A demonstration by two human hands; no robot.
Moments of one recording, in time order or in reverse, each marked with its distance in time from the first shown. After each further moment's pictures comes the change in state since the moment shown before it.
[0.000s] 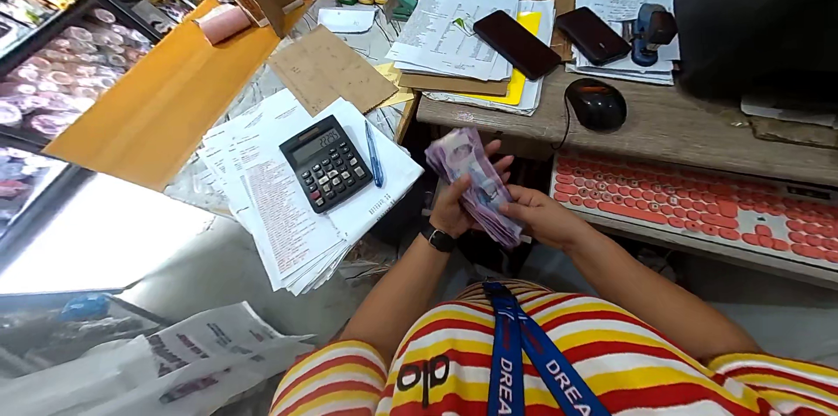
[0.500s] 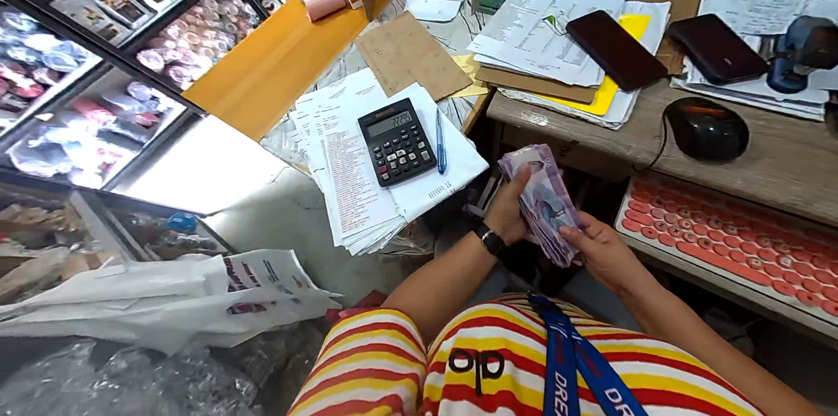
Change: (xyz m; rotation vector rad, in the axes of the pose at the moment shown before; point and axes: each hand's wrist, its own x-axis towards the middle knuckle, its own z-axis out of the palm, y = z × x) left_hand -0.004 -0.006 0.010 0.123 0.385 -0.109; right_hand -0.007 0.035 0.011 -0.002 0.223 -0.117
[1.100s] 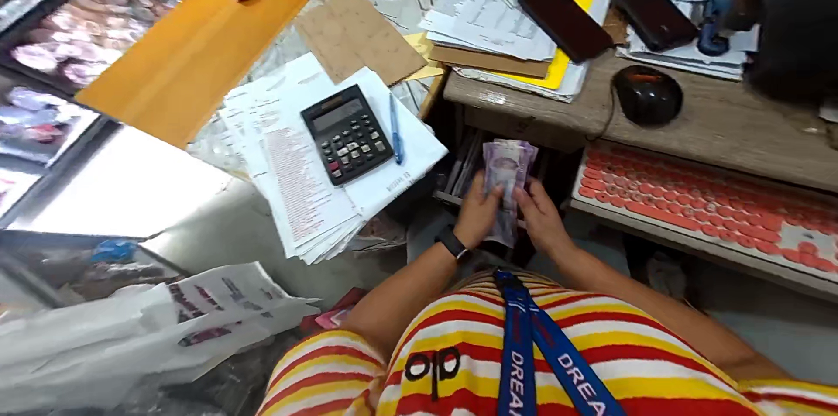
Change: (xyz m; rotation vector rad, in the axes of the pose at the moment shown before) left_hand -0.017 -0.023 -0.019 0.737 0.039 0.055; right_hand 0.018 0.022 0.021 -0.278 0.213 -0.184
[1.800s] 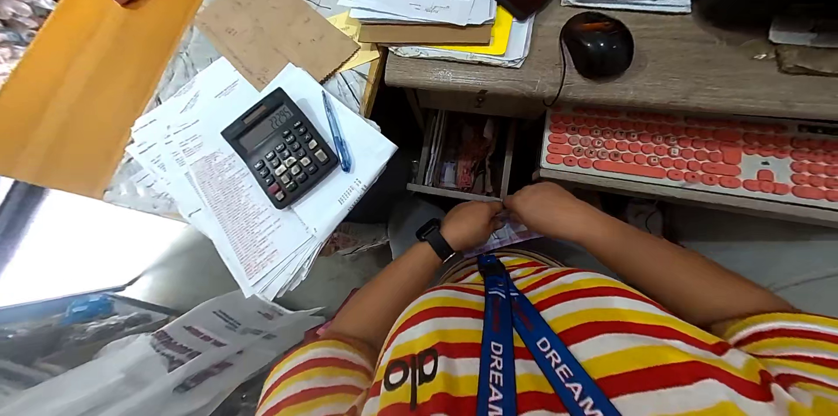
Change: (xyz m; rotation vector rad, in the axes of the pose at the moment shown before) left_hand 0.004 0.019 0.012 1.011 -0.866 -0.118; right_hand 0.009 -0.053 -0.049 -1.129 -0.909 0.300
